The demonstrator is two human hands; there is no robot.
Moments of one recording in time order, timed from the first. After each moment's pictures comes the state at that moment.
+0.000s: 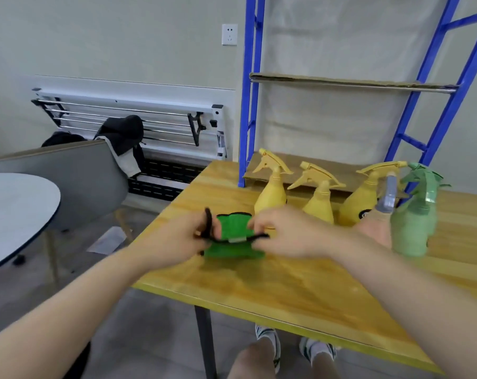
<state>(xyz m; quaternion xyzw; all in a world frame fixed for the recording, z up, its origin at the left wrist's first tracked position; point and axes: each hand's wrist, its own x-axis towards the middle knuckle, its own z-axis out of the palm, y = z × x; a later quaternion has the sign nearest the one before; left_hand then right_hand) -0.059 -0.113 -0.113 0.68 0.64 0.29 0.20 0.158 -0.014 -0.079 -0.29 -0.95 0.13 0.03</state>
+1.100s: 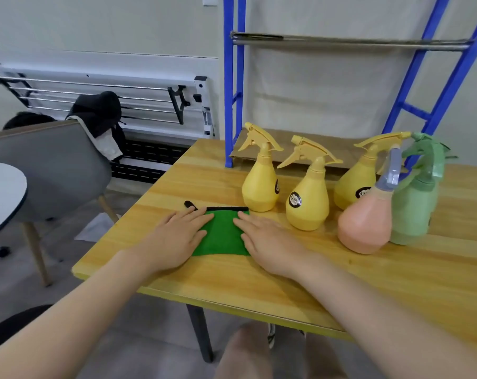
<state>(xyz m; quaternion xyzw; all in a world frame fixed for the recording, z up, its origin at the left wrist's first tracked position) -0.066 -0.061 -0.184 0.70 0.71 0.05 0.05 0.150 0.017 -0.182 -0.34 -0.94 0.09 0.03</state>
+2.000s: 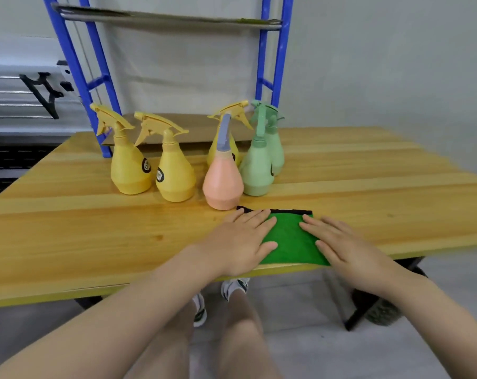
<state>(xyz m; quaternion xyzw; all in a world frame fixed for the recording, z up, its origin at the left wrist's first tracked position) 0.250 -0.033 -0.184 0.89 0.45 -0.01 0.04 0.503 -0.056 -0.191 -0.55 -0.83 0.11 0.08</state>
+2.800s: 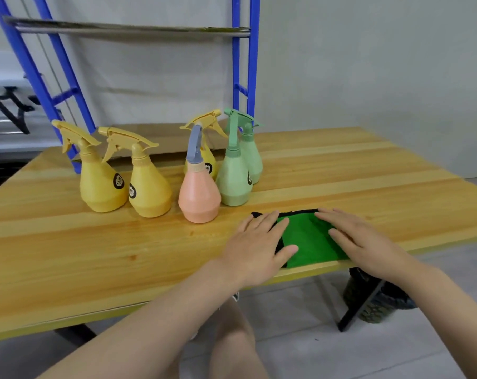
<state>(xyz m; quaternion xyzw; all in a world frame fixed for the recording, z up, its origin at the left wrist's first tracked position) 0.318 -0.025 -0.186 0.88 0.46 0.08 0.07 0.570 -0.038 -0.185 -0.58 -0.79 0.14 0.17</state>
